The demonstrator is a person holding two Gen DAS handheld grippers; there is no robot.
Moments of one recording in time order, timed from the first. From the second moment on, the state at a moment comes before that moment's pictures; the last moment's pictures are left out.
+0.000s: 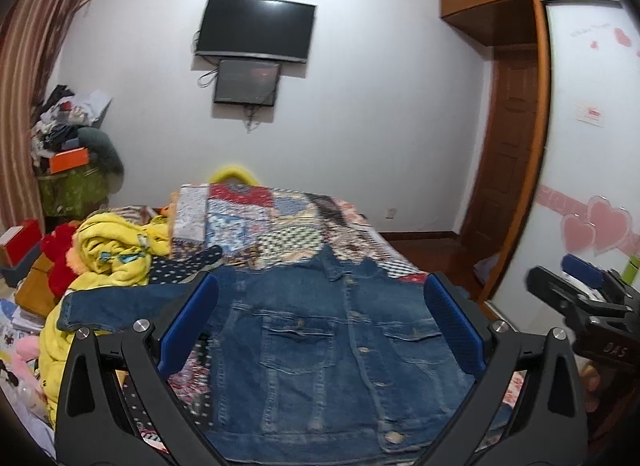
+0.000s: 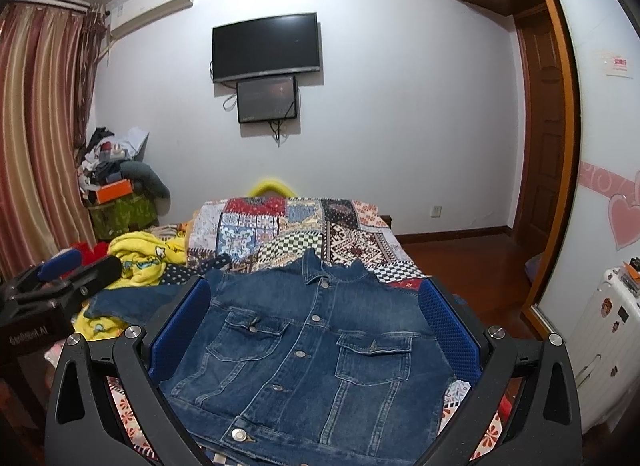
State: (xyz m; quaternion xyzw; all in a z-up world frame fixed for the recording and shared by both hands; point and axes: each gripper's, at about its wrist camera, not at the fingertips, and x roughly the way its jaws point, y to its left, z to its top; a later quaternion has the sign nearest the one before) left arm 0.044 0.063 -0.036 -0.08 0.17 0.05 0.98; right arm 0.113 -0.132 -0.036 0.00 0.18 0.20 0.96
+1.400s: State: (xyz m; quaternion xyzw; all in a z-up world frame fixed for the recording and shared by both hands) left arm 0.162 0.432 -0.279 -0.45 0.37 0.21 0.79; right arm 0.315 -0.102 -0.167 0.08 0.45 0.15 0.88
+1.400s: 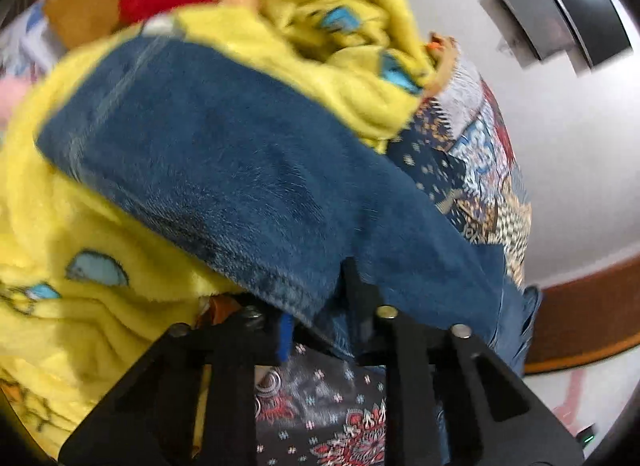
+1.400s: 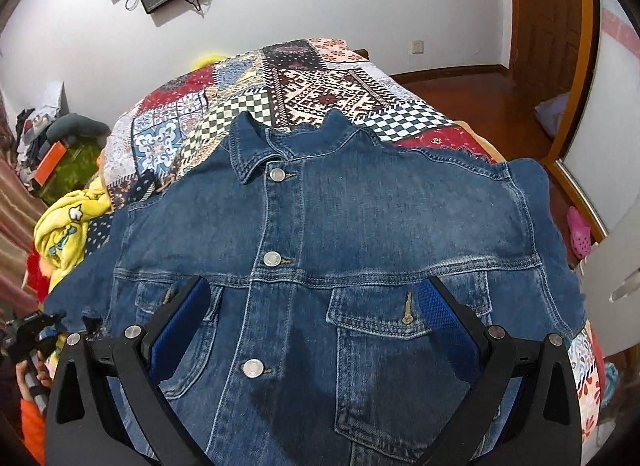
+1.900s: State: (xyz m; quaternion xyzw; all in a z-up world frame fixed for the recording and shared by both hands) left arm 0.244 0.275 -0.079 -0.17 0.27 0.11 0.94; right arm 0.296 -0.139 -0.141 0.09 0.41 0.16 0.89
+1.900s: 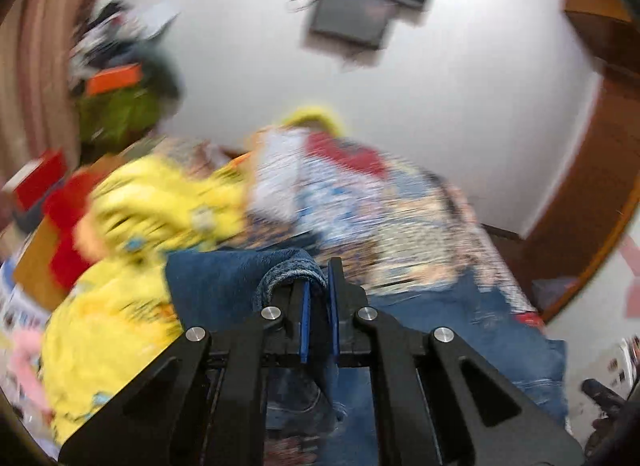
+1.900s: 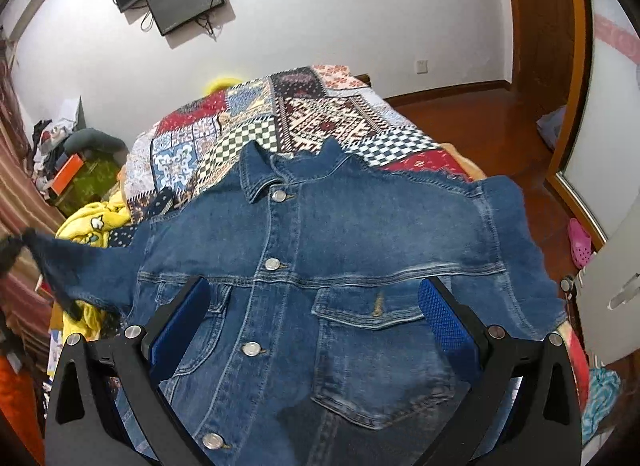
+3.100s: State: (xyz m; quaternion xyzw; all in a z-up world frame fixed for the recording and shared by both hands) left arm 0.267 0.052 -0.208 -0.04 0.48 -0.08 0.87; right arm 0.295 -0.144 -0.147 0.01 0.42 0.20 0.89
